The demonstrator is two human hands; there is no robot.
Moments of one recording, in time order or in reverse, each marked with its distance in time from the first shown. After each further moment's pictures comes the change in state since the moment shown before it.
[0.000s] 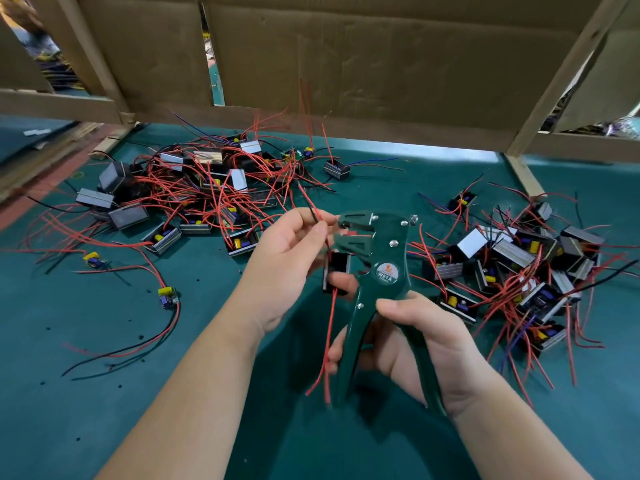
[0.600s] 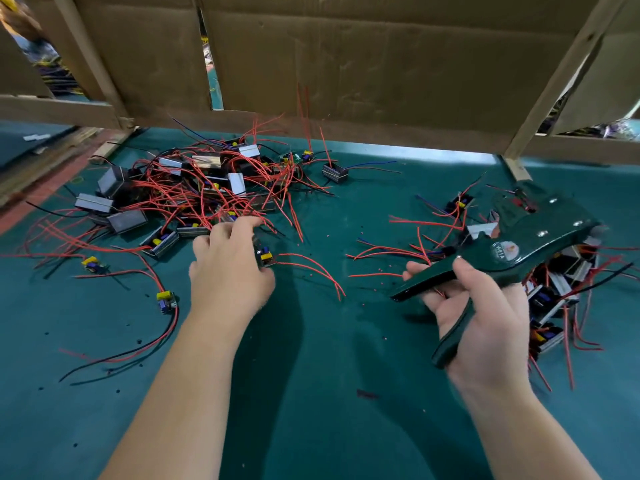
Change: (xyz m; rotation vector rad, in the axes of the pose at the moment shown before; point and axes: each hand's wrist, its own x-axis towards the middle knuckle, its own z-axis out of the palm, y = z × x) left_hand 0.002 -0.001 -0.043 1.351 0.339 -0.213; right_hand -0.002 -0.009 -0.026 -0.126 0.630 -0.738
